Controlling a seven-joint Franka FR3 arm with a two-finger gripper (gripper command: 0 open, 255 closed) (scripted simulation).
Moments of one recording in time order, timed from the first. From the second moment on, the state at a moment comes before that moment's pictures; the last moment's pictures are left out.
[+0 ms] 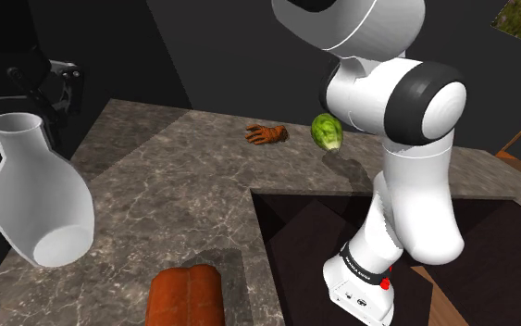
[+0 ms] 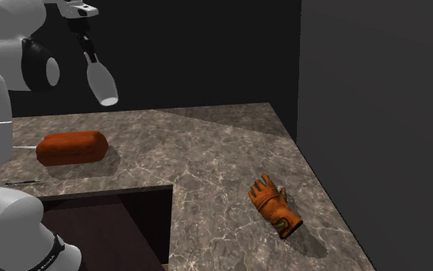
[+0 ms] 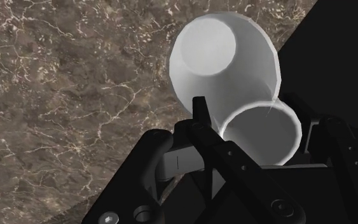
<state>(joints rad) 0.66 0.58 0.43 -0.90 -0.24 1.44 1.05</state>
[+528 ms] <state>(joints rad) 0.61 0.52 0.44 -1.11 -0.22 1.59 1.06</state>
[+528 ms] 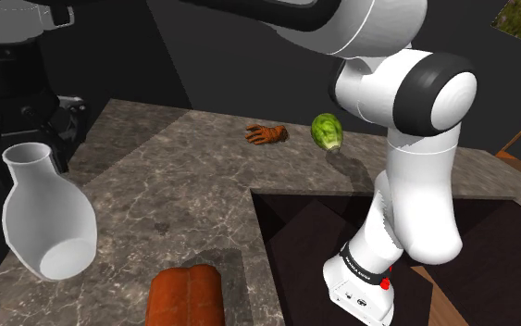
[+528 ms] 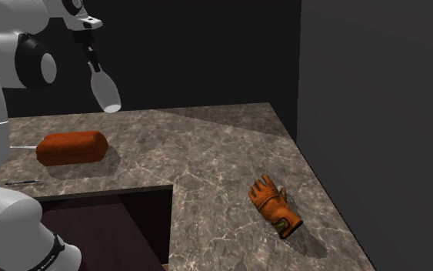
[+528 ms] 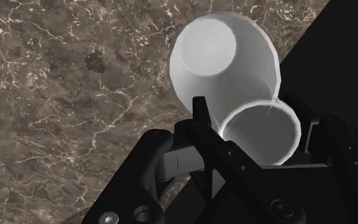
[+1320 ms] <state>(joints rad) 0.58 0.49 0.44 -1.31 -0.21 1.77 1.07</state>
